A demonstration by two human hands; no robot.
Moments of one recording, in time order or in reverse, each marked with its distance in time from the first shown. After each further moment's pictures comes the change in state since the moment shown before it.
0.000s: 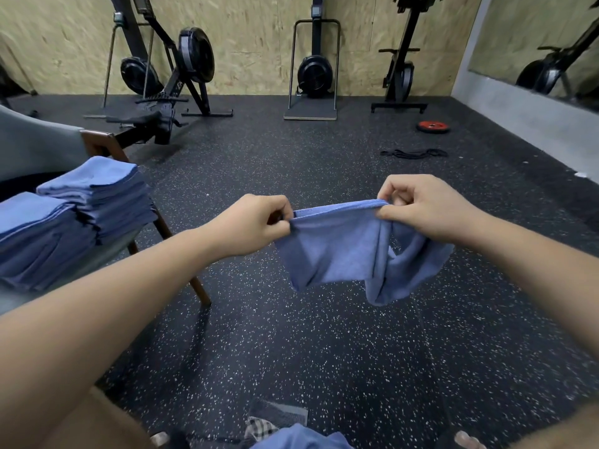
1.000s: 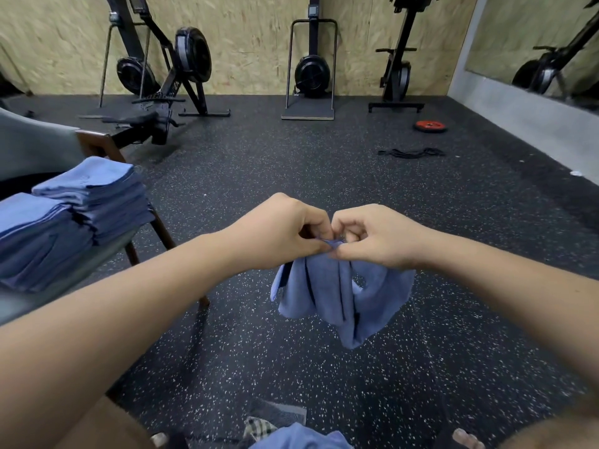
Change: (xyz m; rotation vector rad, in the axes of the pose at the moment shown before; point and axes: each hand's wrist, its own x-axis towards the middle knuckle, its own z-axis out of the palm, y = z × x) left_hand -0.007 0.061 -0.002 -0.080 -0.049 0.237; right_hand -0.012 -0.046 0.048 0.103 -0.301 -0.056
